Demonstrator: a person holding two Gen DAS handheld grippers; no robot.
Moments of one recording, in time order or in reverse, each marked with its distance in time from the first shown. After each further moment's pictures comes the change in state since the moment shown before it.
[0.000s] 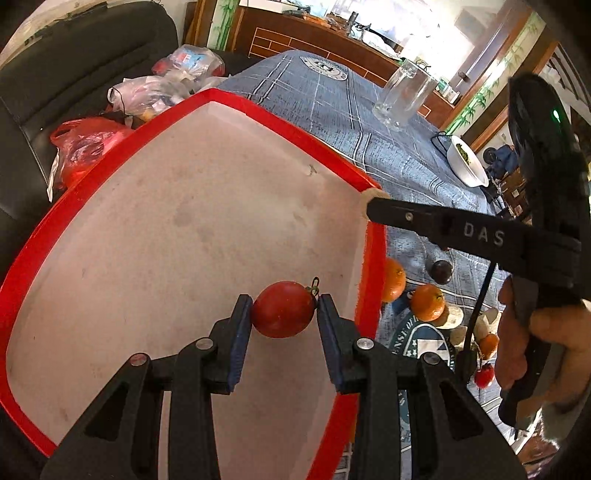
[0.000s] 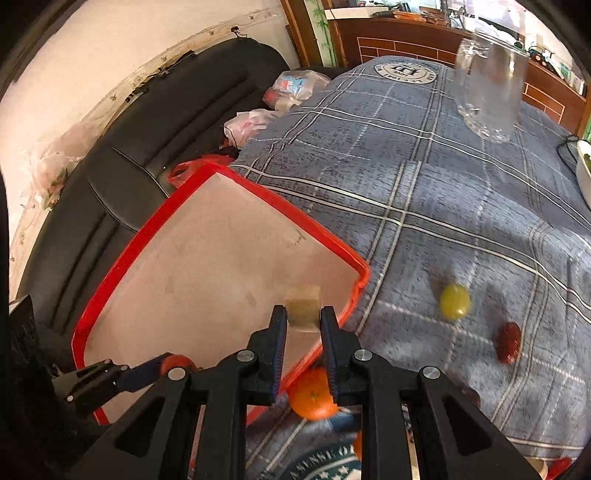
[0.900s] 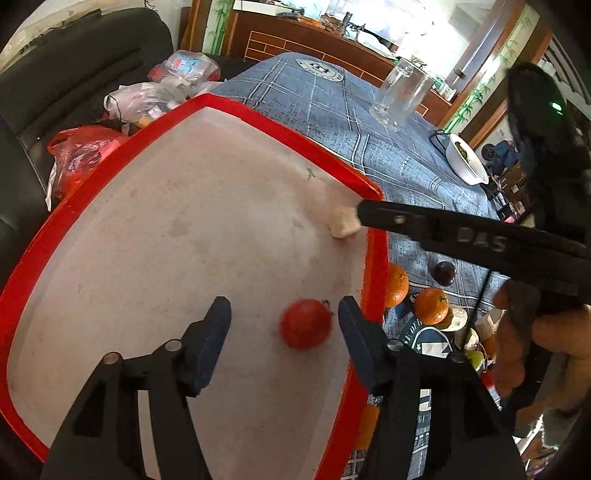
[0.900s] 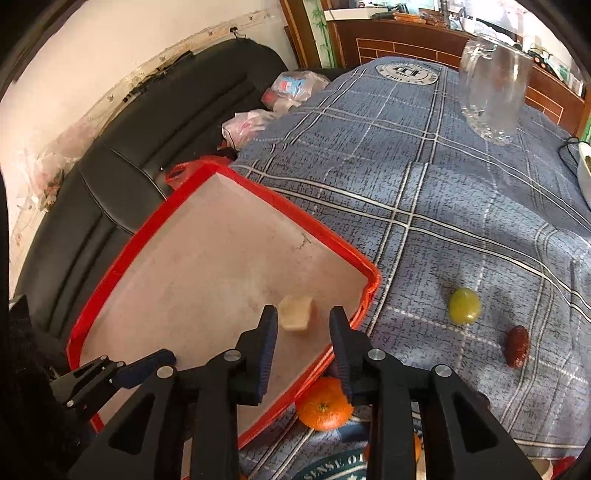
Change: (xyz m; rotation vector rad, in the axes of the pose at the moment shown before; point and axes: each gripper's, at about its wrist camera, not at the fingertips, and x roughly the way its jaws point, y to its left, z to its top) left arm 0.002 -0.003 0.001 0.018 -0.016 0.004; right arm -0.001 0.006 0.000 0.008 -0.015 -0.007
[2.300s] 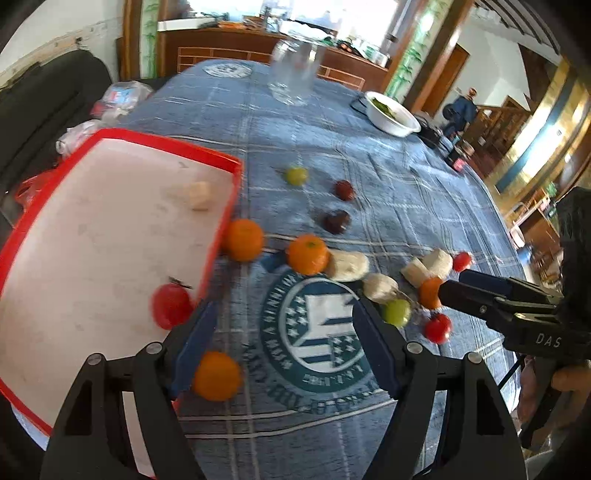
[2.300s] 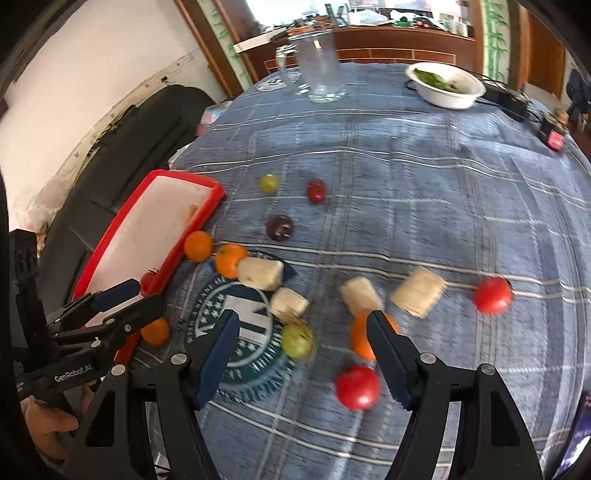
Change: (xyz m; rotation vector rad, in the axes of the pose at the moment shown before) left arm -0.020 -0.112 -0.041 0.226 0.015 -0.067; right arm -0.144 -0.103 -0.162 0.252 -0.092 -0.103
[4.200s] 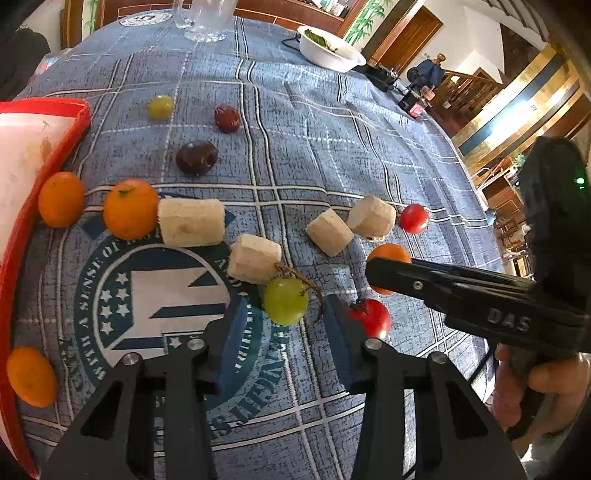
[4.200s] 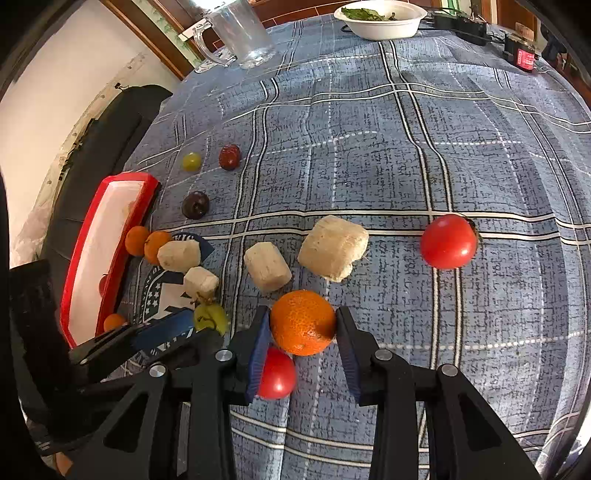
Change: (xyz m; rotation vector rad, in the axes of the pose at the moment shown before) left arm 0.077 -0.086 -0.007 0.024 0.172 -0.168; right arm 0.028 -0.073 -0.006 0.171 0.139 0.011
